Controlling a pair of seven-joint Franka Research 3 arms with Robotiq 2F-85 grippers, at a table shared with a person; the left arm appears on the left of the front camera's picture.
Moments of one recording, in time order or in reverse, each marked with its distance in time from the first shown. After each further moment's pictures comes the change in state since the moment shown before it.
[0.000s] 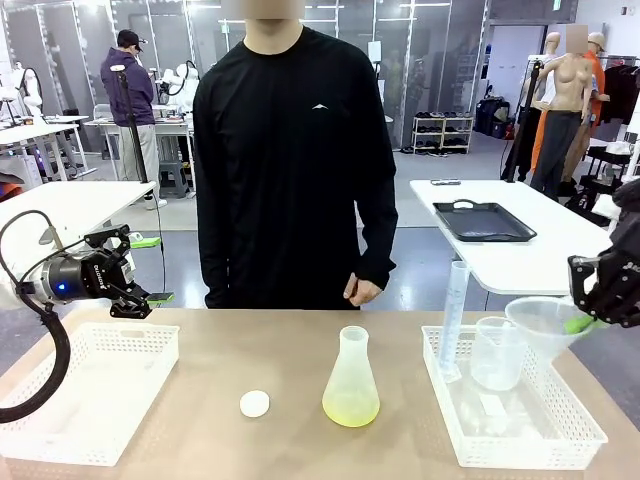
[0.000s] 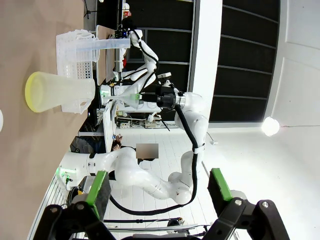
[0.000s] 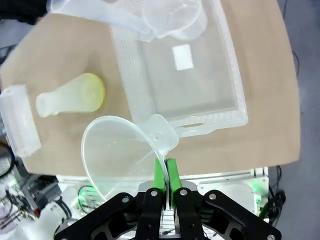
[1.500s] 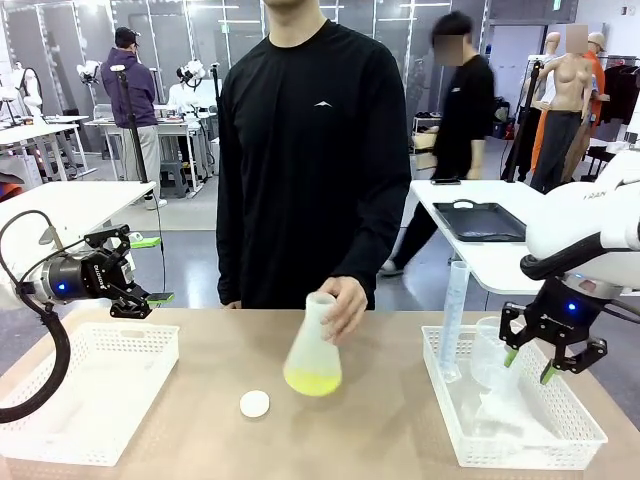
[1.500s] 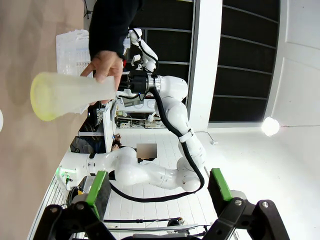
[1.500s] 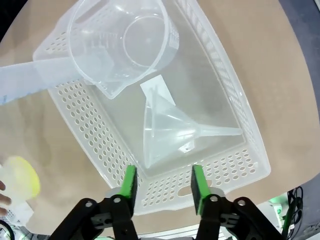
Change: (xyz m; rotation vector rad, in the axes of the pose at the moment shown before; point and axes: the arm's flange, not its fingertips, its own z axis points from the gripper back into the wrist) left arm 0.000 0.000 0.000 0.000 0.000 0.000; right arm 0.049 0.019 -0.123 -0.137 0.007 -0.220
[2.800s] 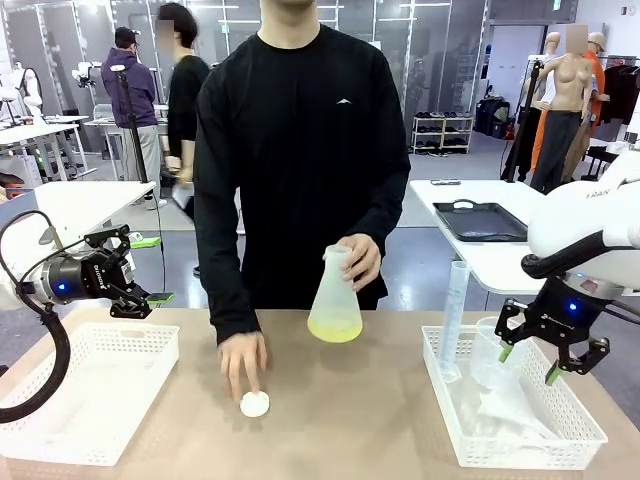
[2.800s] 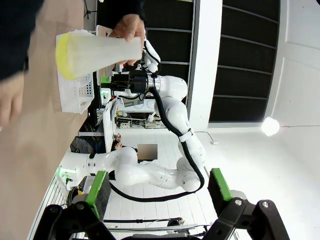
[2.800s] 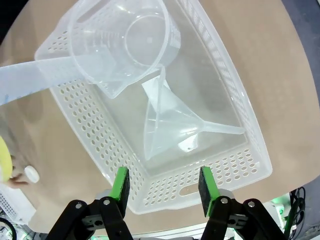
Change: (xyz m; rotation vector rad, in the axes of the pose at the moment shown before) left arm 0.000 0.000 0.000 0.000 0.000 0.000; right arm -0.001 -0.003 0.003 0.023 -0.001 -0.004
